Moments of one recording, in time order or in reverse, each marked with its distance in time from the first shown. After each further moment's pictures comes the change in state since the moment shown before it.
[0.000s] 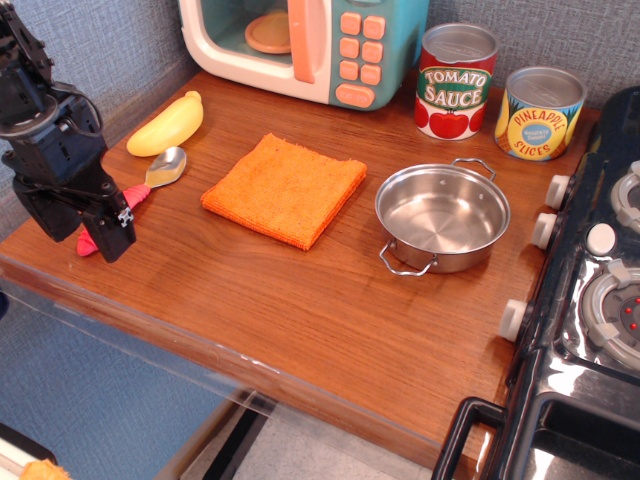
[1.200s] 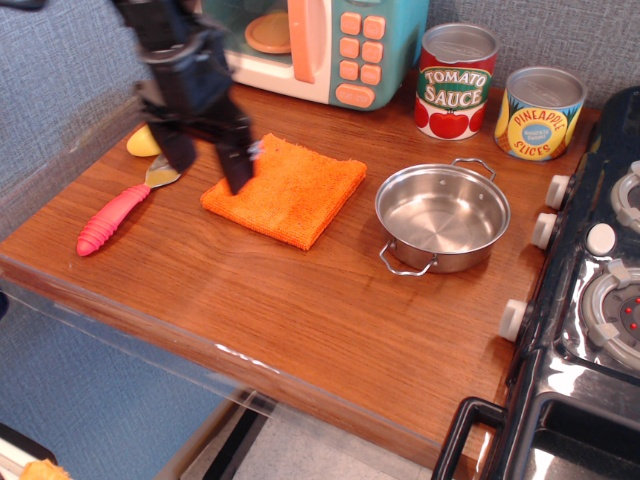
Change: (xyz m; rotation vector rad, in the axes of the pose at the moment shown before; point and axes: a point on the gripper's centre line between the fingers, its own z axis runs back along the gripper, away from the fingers) arm 0.090 -0.062 0.012 0.015 -0.054 -0.061
